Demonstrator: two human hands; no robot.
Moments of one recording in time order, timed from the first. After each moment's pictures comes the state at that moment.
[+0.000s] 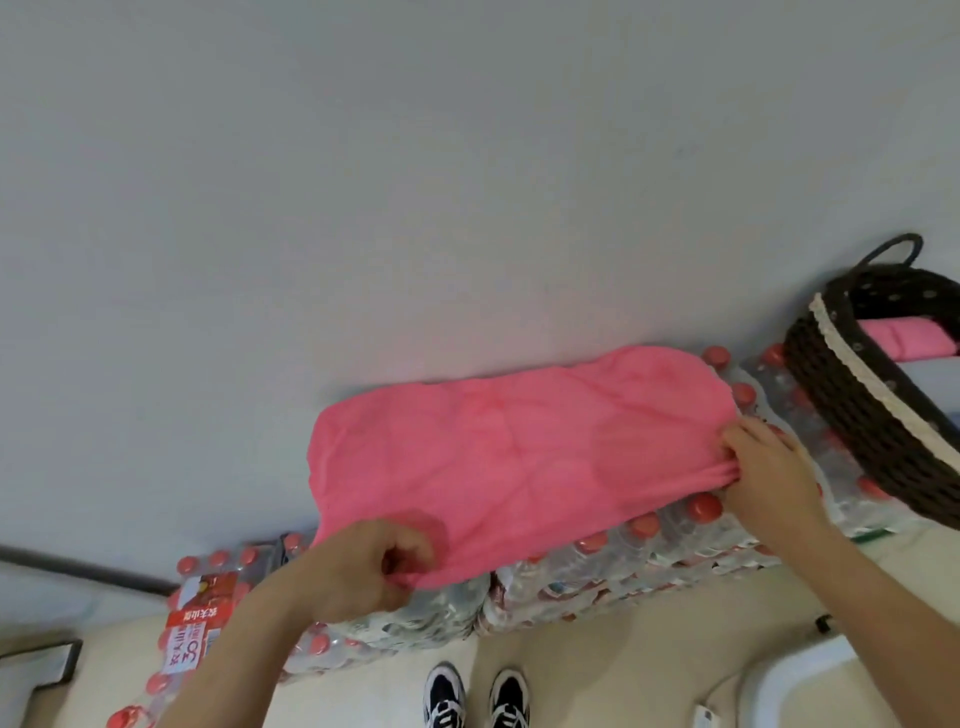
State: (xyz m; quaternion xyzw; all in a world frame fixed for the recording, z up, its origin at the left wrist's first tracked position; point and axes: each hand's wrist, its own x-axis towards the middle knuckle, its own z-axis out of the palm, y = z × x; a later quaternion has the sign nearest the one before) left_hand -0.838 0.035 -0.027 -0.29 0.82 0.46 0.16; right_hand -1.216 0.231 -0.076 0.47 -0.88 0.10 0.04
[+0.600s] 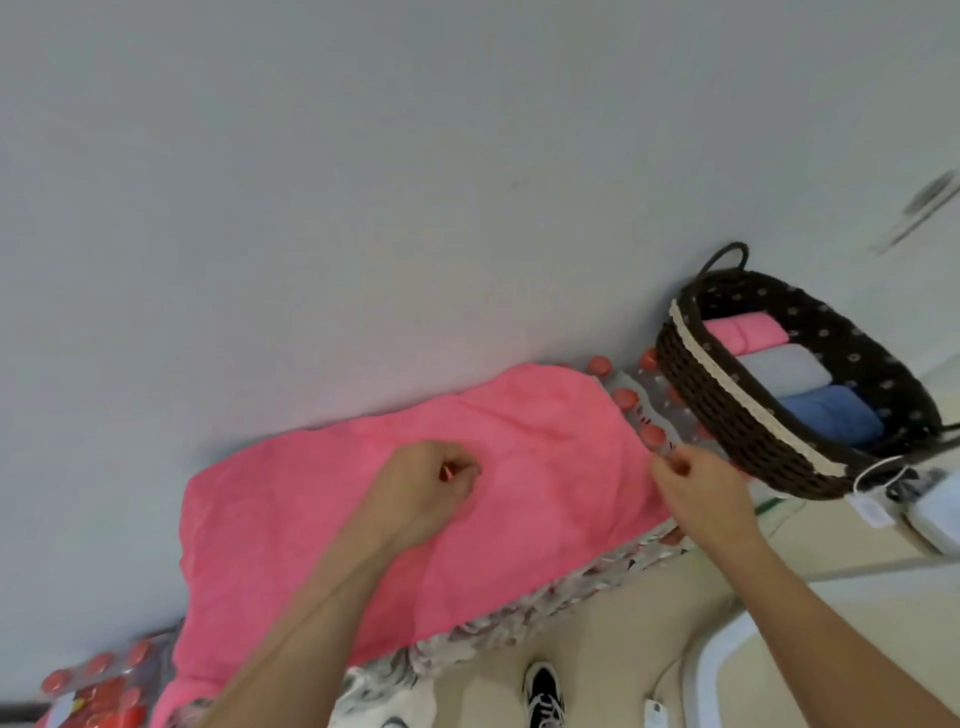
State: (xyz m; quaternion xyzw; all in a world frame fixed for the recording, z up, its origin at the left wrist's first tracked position) left_hand -1.007 0.055 -0.019 -0.30 0.88 0.36 -0.05; right_hand -1.230 0.268 -0.061 0.23 -0.93 0.27 -0.11
